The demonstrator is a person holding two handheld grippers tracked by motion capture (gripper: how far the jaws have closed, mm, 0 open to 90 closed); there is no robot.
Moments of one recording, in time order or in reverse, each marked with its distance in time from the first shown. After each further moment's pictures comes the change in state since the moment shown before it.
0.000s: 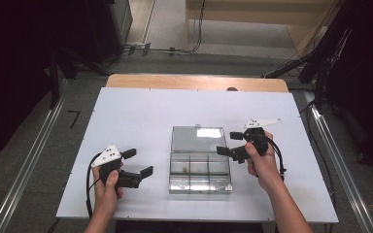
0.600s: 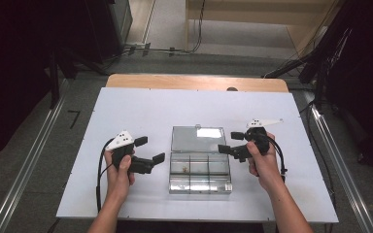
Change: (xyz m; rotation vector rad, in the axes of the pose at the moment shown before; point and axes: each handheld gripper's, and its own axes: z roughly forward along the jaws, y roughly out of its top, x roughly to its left) left arm -0.003 0.036 0.033 -0.002 -0.028 0.006; right arm -0.007 -0.003 -0.001 -0.013 -0.005 0.030
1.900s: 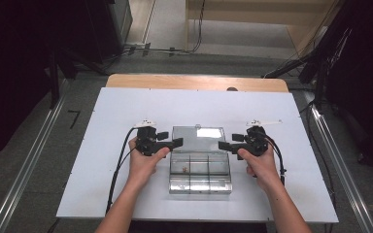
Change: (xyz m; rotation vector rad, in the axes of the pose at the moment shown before) left arm 0.016 0.011 0.076 0.122 0.000 -0.254; right arm -0.014 -0.008 0.011 0.007 -0.066 0.155
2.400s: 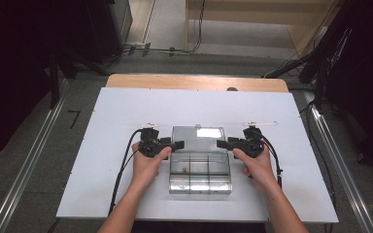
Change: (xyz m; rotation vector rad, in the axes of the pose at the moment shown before) left arm 0.007 -0.010 0.014 0.062 0.027 -0.088; right arm -0.010 -0.006 0.017 0.039 -0.064 0.118
